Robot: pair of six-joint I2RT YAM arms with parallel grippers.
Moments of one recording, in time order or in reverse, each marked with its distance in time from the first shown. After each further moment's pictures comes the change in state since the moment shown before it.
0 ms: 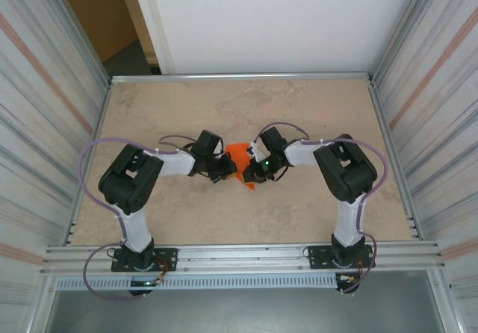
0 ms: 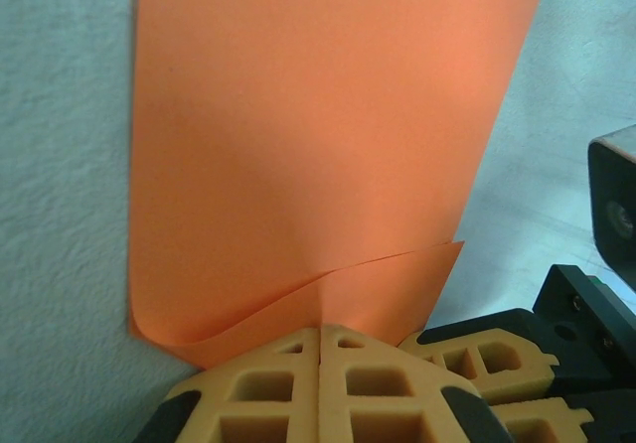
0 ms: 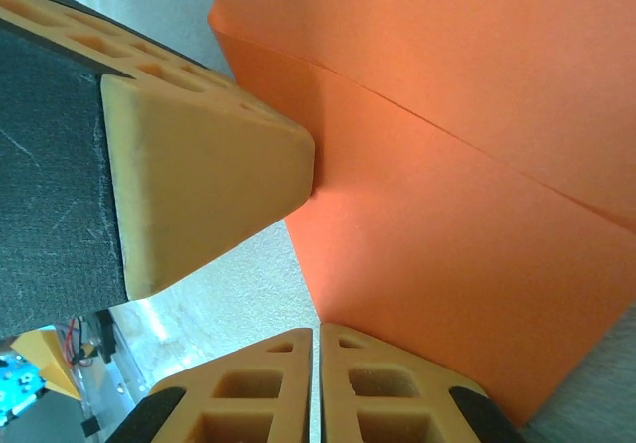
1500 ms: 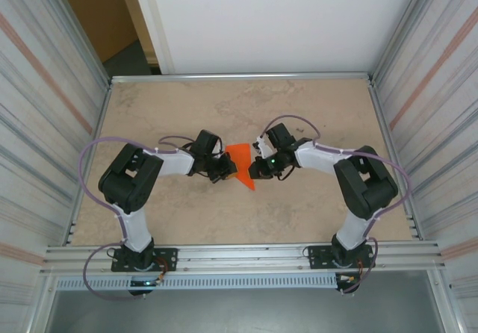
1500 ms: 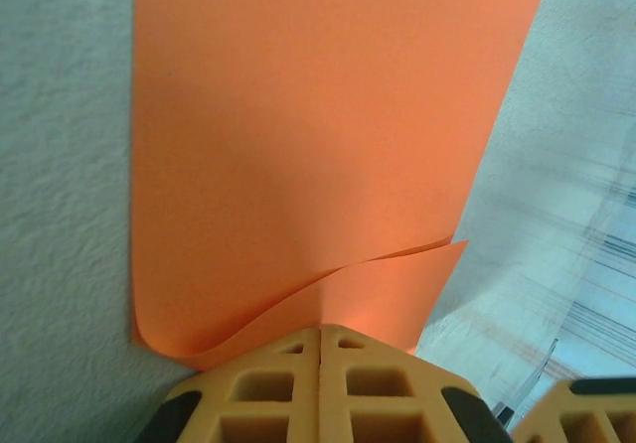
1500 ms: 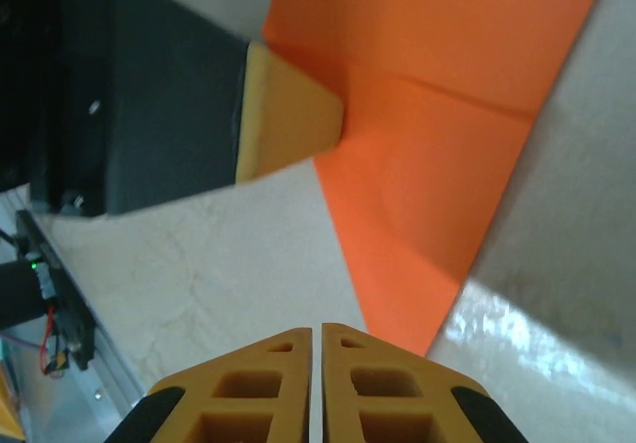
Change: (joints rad) left arm 0.014 0.005 -0.003 -0.001 0.034 0.000; right arm 0.001 -0.182 -0.042 -0.074 0.140 -0.012
